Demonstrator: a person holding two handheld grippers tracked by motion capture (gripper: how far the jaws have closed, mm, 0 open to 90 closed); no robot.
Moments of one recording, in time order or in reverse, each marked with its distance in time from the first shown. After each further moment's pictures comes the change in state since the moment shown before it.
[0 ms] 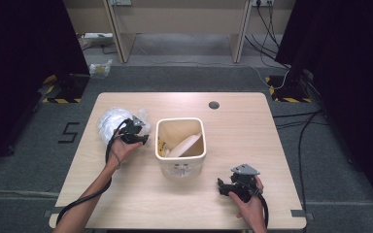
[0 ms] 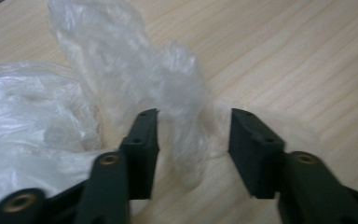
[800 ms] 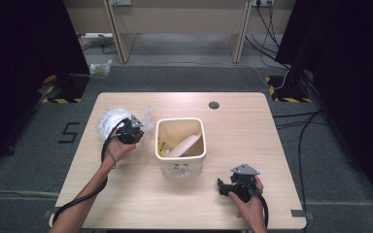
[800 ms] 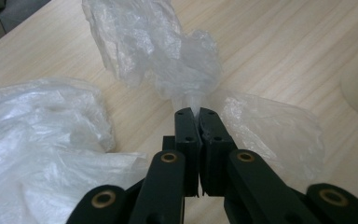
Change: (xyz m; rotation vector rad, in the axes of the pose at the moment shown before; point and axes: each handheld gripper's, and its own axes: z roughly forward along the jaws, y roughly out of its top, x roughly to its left) left arm 0.000 0.004 -0.029 -0.037 -0.013 0.081; right arm 0.000 0.000 0.000 -0.001 0.005 -0.004
